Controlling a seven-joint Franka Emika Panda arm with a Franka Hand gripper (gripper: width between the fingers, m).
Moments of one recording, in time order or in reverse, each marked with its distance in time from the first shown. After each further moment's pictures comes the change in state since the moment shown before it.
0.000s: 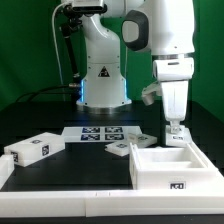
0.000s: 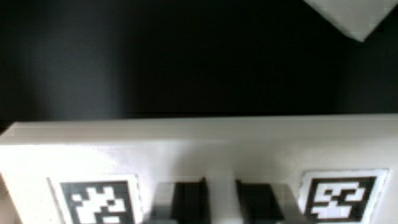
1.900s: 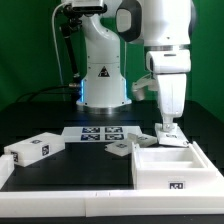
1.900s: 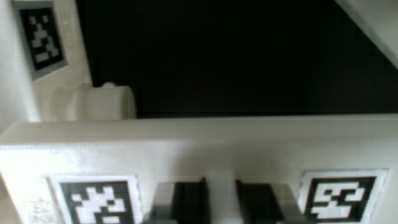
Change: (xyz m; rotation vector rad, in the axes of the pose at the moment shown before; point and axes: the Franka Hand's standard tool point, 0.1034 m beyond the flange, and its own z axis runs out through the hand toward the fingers) arm -0.011 0.037 -0.013 -0.007 -0.020 -0.023
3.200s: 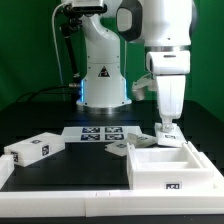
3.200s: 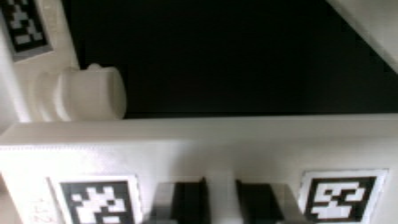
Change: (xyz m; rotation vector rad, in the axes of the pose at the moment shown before) arm 0.000 0.004 -0.001 0.015 -0.013 0.036
